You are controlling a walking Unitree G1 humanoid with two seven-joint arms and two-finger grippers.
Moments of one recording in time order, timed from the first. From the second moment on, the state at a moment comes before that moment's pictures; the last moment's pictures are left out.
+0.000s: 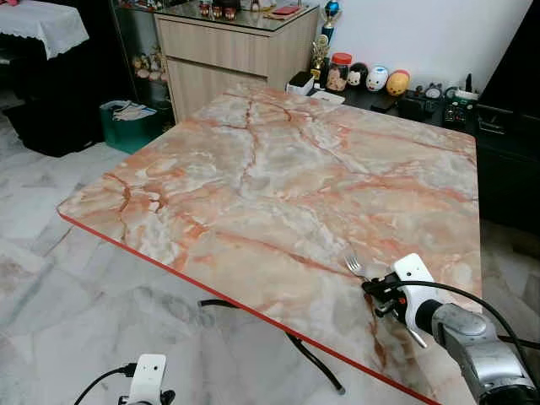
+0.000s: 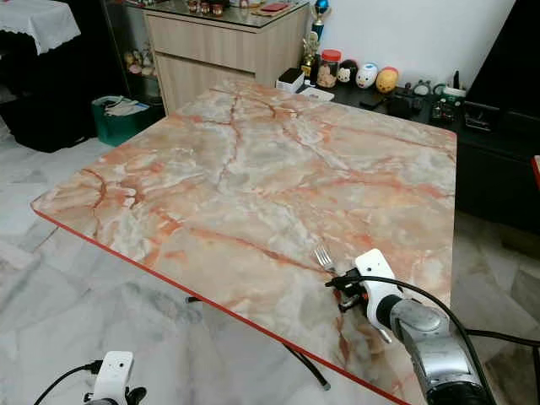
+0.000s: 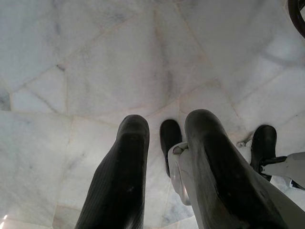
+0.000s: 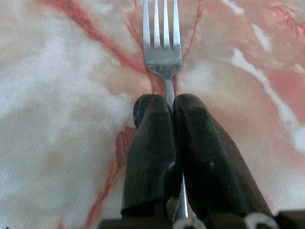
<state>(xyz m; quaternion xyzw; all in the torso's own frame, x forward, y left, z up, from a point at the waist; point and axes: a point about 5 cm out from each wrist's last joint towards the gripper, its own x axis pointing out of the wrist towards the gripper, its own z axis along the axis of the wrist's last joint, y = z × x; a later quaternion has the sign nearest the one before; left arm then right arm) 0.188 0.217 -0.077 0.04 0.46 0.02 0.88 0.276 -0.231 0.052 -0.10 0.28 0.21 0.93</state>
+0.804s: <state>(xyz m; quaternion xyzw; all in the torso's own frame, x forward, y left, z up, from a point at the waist) 0.188 0.219 -0.077 0.05 0.46 0.03 0.88 0.290 -0.203 0.115 -0.06 -0.04 -0.02 1.00</state>
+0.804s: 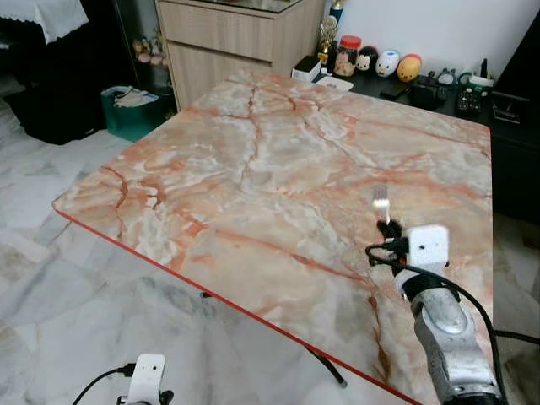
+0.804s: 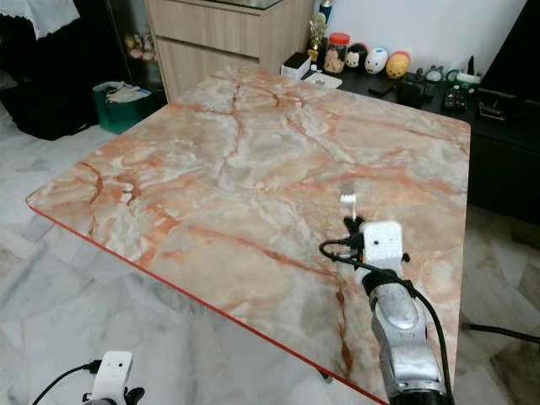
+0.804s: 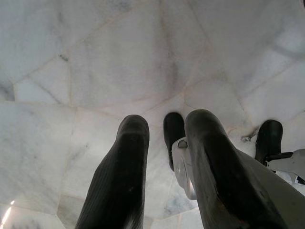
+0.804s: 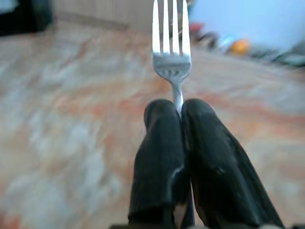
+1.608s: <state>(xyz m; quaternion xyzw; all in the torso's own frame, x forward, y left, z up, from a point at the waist) 0.187 0.220 -0.077 0.05 0.46 0.03 0.89 0.271 -0.193 0.131 -0.09 -0.15 -0.11 0.98</state>
